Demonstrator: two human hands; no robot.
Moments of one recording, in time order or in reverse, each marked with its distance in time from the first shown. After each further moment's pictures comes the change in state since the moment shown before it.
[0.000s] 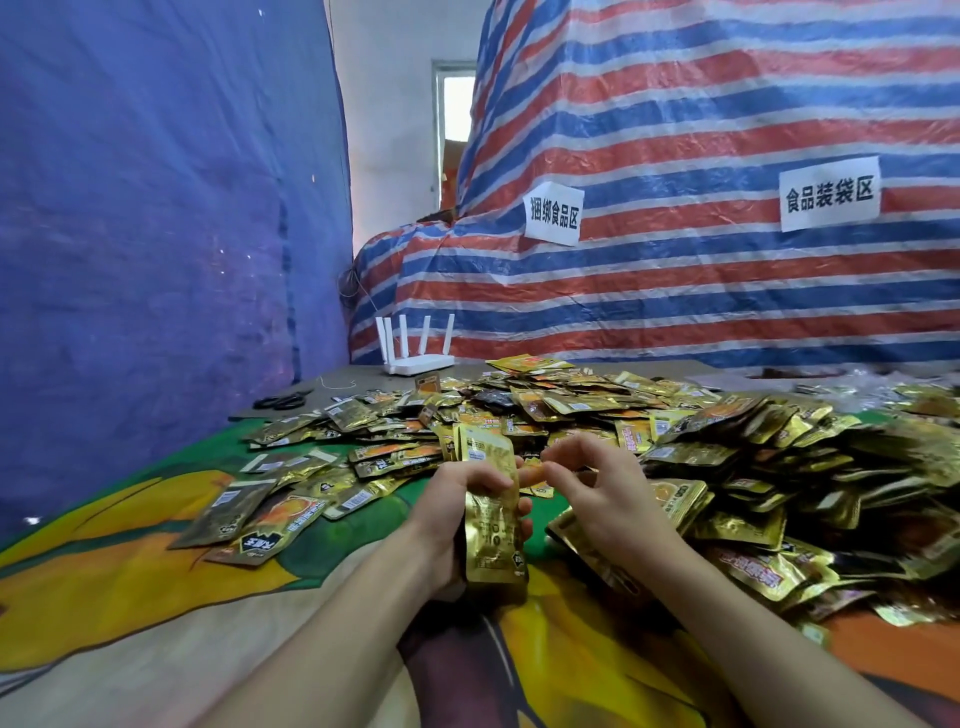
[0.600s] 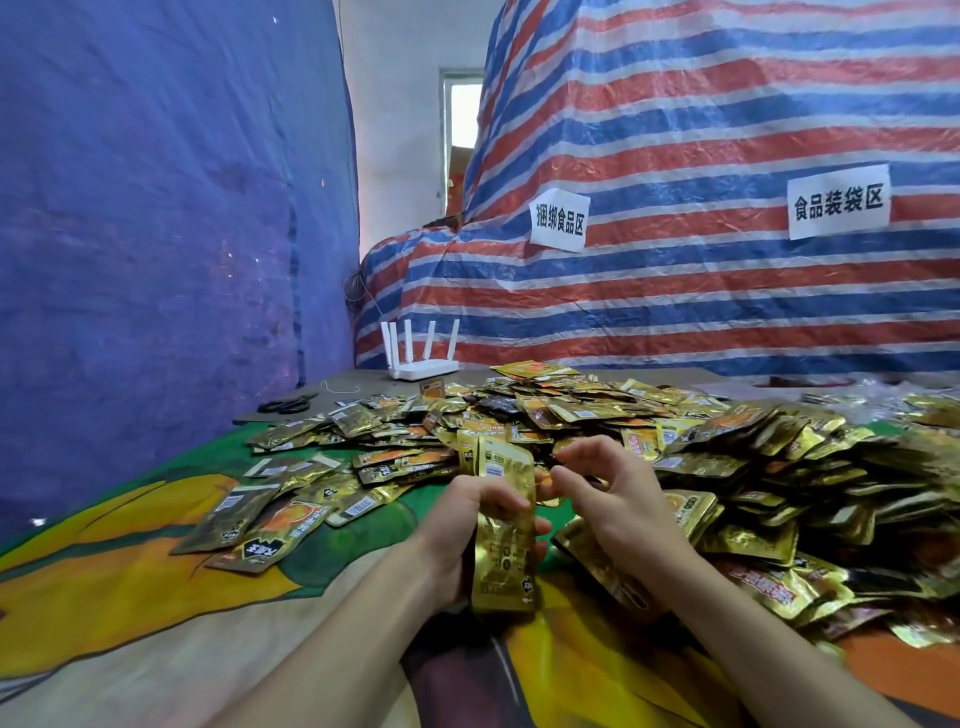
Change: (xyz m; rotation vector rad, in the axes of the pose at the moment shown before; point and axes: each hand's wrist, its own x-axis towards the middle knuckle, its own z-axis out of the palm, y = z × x) left_hand -0.003 -0.001 -0.001 0.171 -0.029 -0.058; right_hand 0.002 0.003 0.000 0.194 0.033 0.078
